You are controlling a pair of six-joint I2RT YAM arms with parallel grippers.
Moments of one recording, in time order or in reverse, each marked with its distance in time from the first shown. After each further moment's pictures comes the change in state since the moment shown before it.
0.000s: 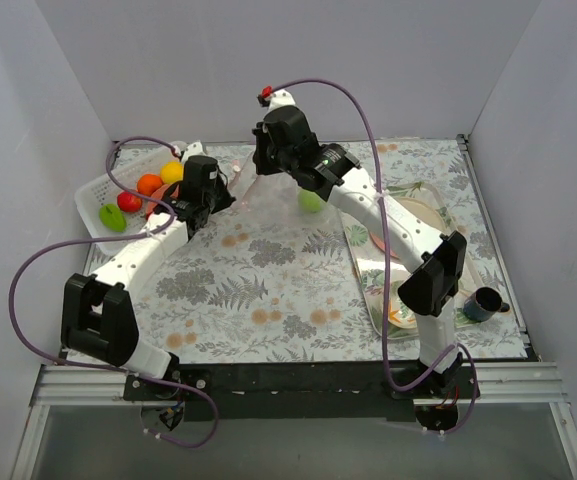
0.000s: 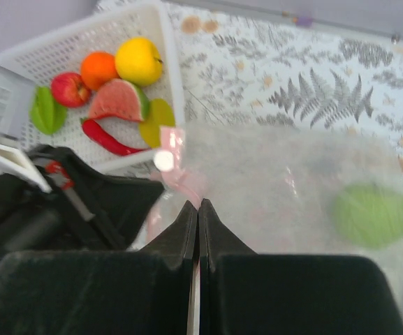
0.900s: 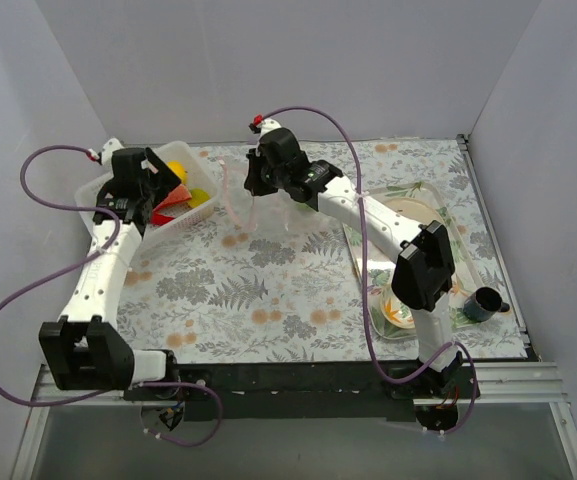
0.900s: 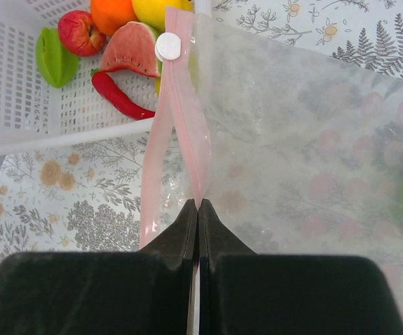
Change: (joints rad) left arm 0.280 -0.200 0.038 -0.176 0.024 -0.038; right arm -0.019 0.068 -0.143 0.167 -0.194 0.018
